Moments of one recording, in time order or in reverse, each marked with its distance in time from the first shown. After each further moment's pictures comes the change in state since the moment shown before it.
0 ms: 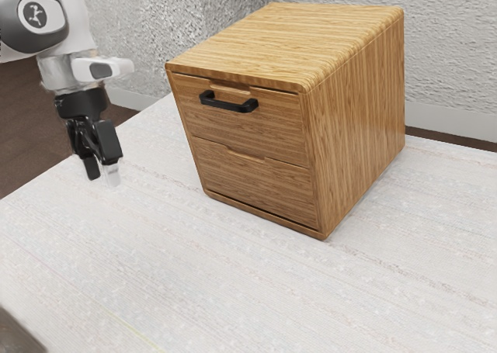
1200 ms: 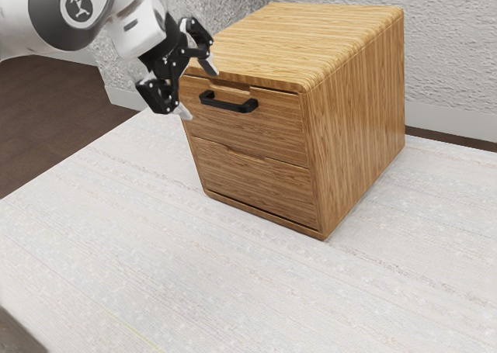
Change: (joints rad) arm -0.182 -0.027 -0.061 0.000 0.043 0.647 1.126
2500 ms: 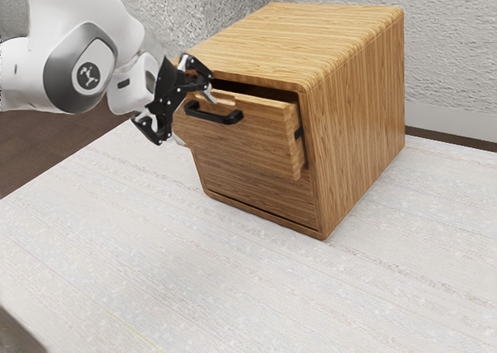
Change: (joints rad) arm 0.022 -0.118 -0.016 -0.325 0.080 0.308 0.255
